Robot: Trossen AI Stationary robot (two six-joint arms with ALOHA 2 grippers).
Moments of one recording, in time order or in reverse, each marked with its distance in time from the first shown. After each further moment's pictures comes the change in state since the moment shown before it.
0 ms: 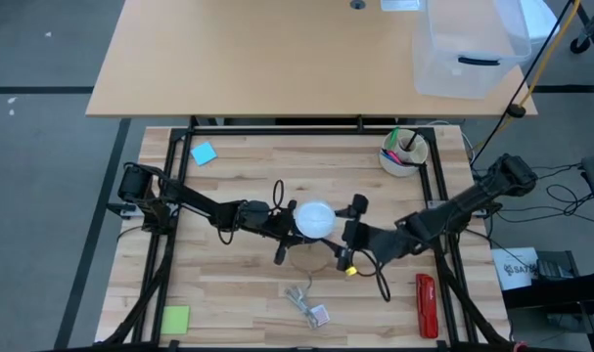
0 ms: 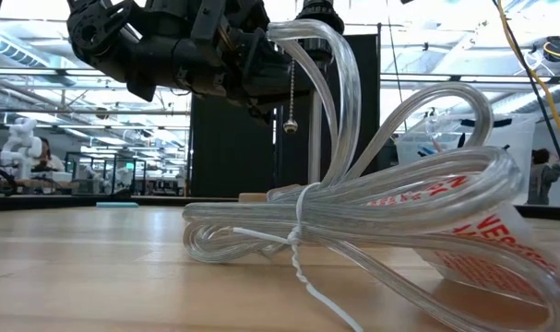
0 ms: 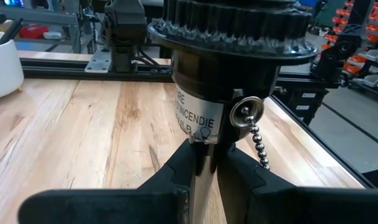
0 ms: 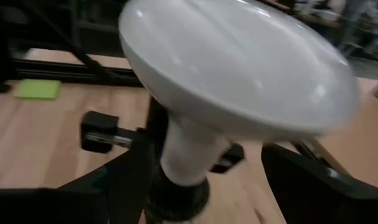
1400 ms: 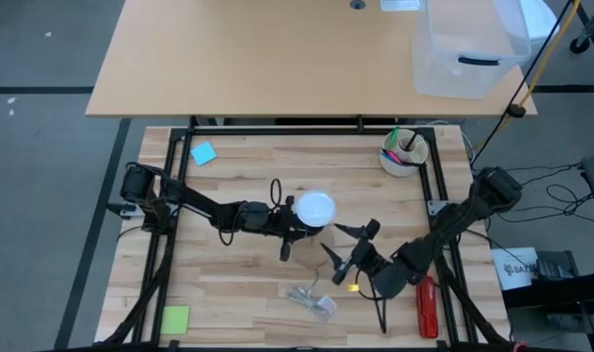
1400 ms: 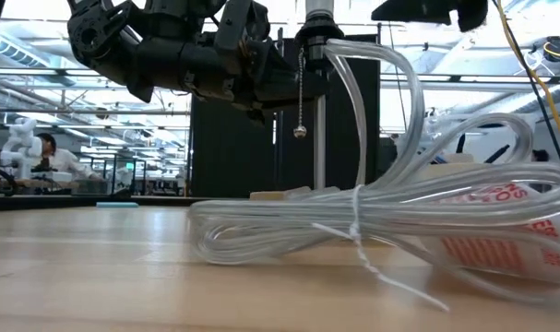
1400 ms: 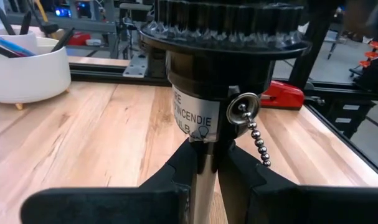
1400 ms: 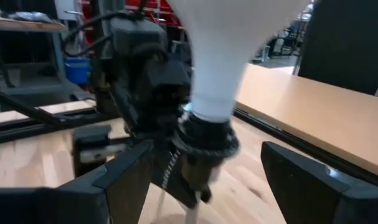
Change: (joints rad) left arm -0.006 0.000 0.000 0.040 -0.154 0.001; right arm 0.179 0.205 -0.123 0.403 0.512 0.203
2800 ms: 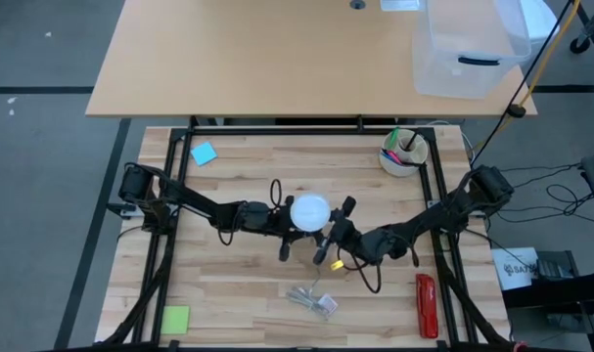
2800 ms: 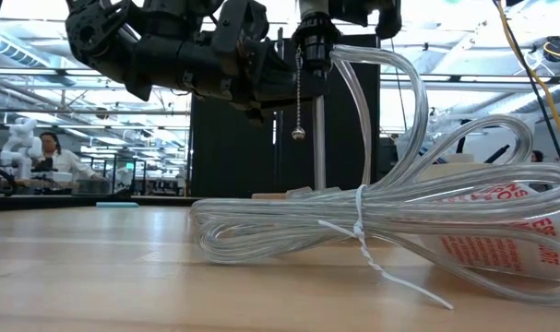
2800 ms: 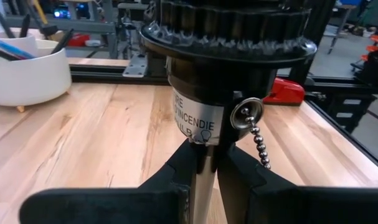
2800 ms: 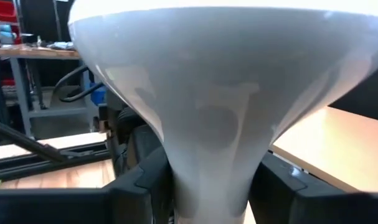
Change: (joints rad) left arm -0.002 -0.002 -0.001 -0.018 0.009 0.021; right arm -0.229 0.059 0.000 0.438 -0.344 -0.351
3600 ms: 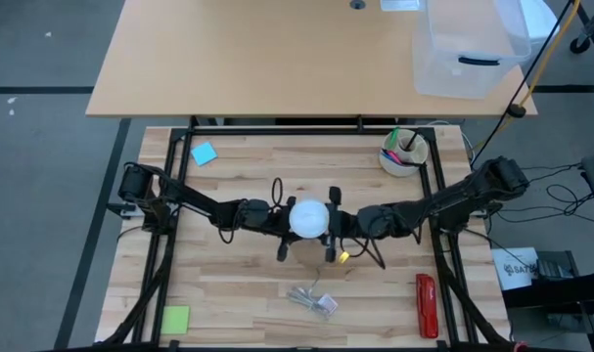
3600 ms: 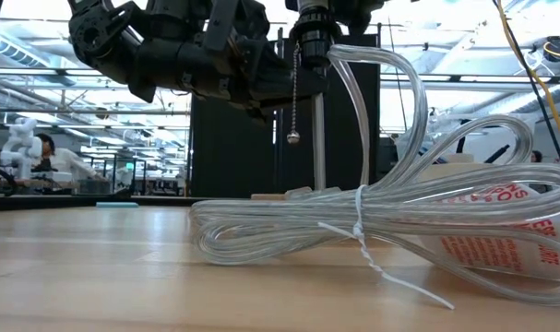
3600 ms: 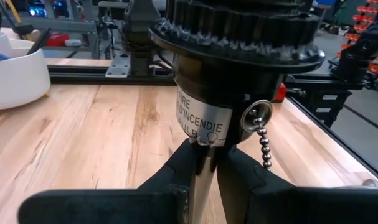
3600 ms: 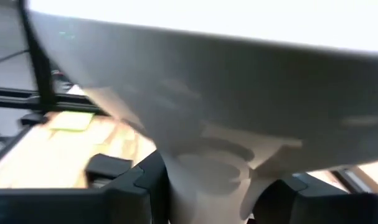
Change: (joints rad) left arm -0.010 0.000 0.000 -0.007 0.098 0.006; right arm -0.145 -0.167 0.000 -0.368 -0.542 -0.018
